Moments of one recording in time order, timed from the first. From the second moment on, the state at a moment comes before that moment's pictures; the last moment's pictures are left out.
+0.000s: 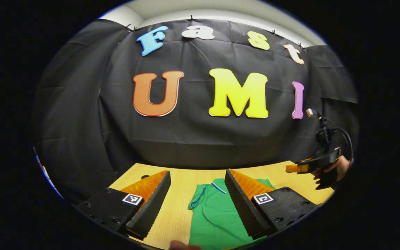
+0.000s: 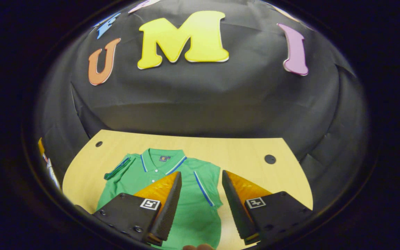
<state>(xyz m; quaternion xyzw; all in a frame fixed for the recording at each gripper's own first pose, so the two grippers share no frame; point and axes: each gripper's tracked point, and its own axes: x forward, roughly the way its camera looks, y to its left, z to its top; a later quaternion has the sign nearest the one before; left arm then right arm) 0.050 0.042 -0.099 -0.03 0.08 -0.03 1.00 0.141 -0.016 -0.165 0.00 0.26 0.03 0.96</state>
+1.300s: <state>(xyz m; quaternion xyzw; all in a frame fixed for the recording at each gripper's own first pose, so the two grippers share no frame) 0.251 0.022 -0.335 0.11 0.30 -0.13 0.94 0.002 0.016 -0.195 0.09 0.34 0.11 0.93</state>
